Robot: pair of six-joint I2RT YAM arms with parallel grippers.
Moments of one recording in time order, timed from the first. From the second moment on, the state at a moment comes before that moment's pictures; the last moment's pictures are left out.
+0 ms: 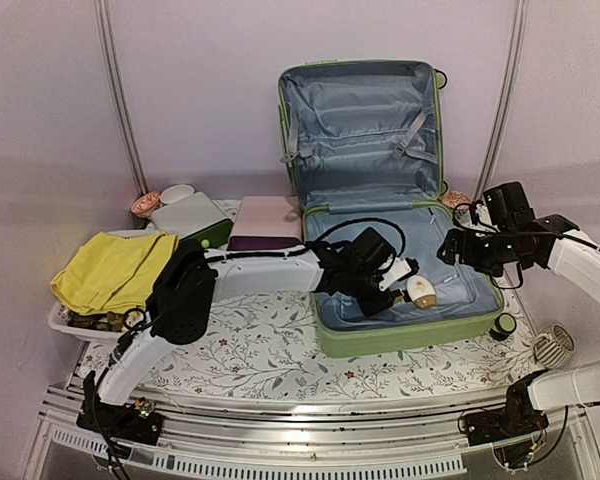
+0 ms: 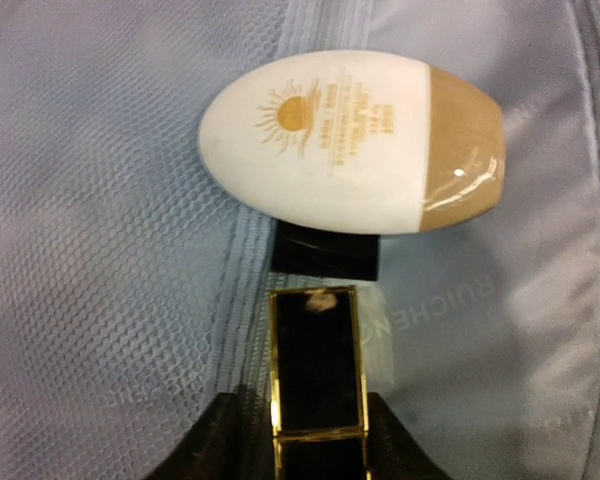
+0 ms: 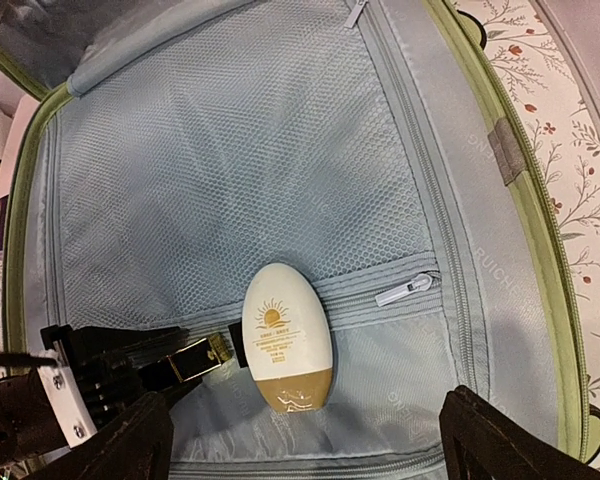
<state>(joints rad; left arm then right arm) -1.08 2.50 2.14 -0.47 -0.02 0.22 0.31 1.15 0.99 -0.69 0.02 0.45</state>
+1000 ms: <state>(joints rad) -0.79 1.89 1.63 -0.45 -0.03 0.11 0.31 1.16 0.96 -0.61 -0.06 0.44</state>
